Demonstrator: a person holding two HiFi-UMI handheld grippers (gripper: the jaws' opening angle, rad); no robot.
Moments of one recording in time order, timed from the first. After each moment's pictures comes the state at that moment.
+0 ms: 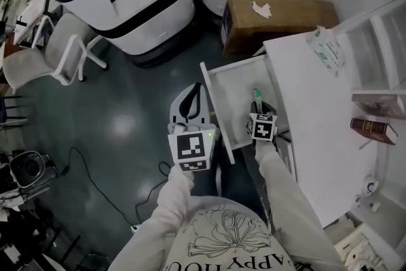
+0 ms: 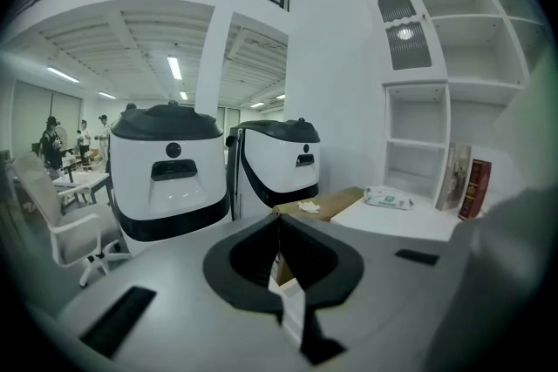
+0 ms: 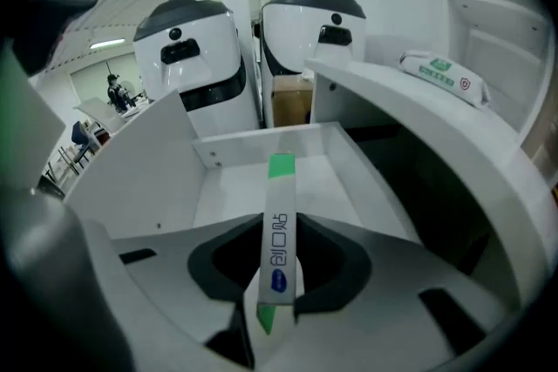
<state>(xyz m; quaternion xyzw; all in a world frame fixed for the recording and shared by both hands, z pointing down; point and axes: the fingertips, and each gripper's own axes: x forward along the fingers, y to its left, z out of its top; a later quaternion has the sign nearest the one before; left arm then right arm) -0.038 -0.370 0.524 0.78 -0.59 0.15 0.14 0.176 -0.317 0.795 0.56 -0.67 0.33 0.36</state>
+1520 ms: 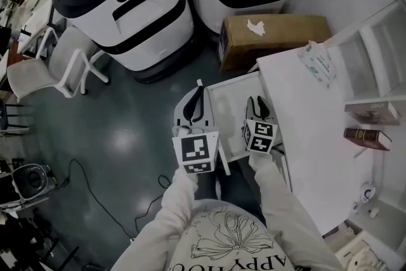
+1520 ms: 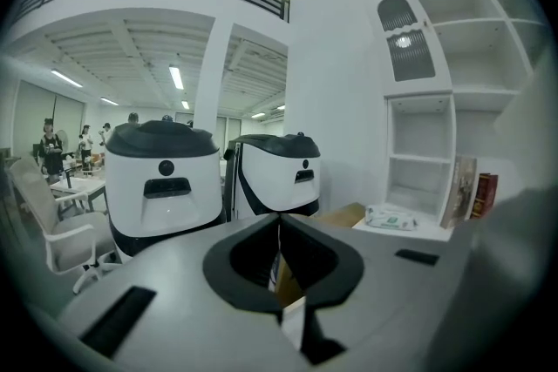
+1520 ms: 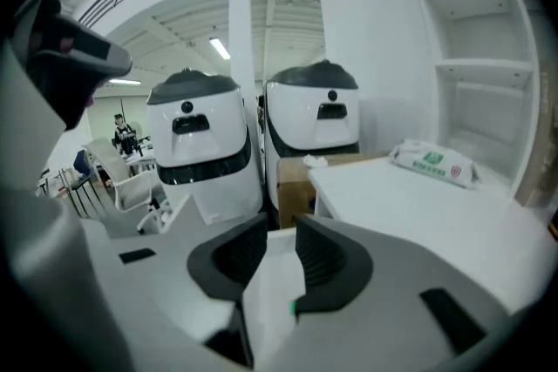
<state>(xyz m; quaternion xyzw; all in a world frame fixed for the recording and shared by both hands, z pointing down) -0.018 -0.396 0.486 0.78 -0.60 0.12 0.13 0.158 -0.387 0.662 0.62 -0.72 0.21 0.22</state>
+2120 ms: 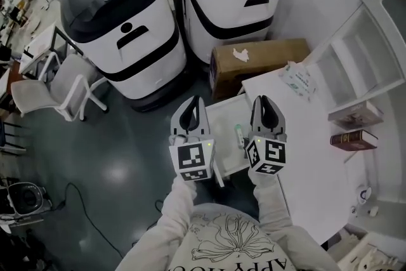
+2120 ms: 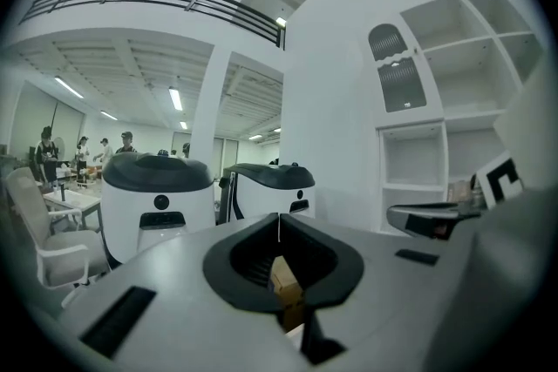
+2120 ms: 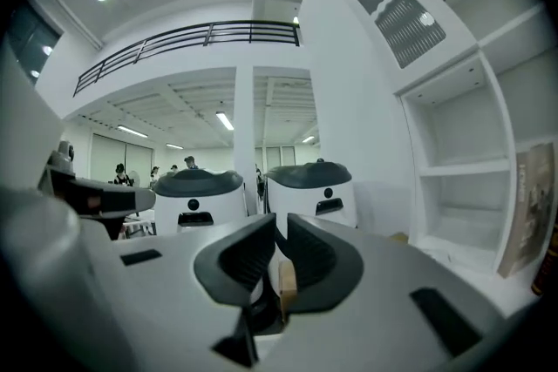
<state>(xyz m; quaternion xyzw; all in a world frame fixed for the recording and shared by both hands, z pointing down) -0.006 -0.385 0.404 0.80 -0.60 0.06 0.08 0.168 -0.385 0.425 0.66 -0.75 0.07 0.04</state>
